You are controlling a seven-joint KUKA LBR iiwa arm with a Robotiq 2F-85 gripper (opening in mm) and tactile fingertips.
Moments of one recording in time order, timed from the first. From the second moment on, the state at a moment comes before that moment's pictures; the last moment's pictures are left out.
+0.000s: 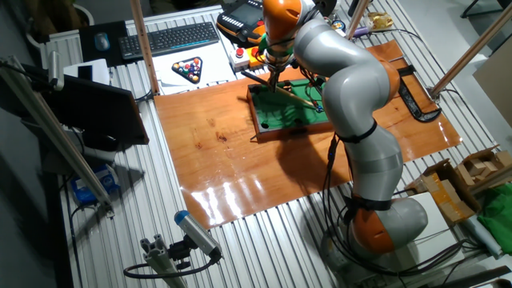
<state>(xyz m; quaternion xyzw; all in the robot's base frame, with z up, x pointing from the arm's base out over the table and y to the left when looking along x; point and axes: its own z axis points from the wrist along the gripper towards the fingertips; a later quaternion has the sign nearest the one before) 0.679 0.070 0.133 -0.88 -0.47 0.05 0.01</state>
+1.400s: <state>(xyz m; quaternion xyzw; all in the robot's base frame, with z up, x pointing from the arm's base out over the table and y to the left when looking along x) 0.680 0.067 0.133 -0.89 -0.46 0.05 0.02</state>
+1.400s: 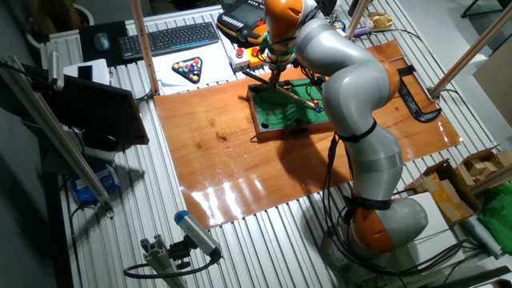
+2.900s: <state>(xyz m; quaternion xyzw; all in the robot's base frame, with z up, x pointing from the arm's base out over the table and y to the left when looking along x) 0.669 0.051 0.131 -0.88 -0.47 0.06 0.01</state>
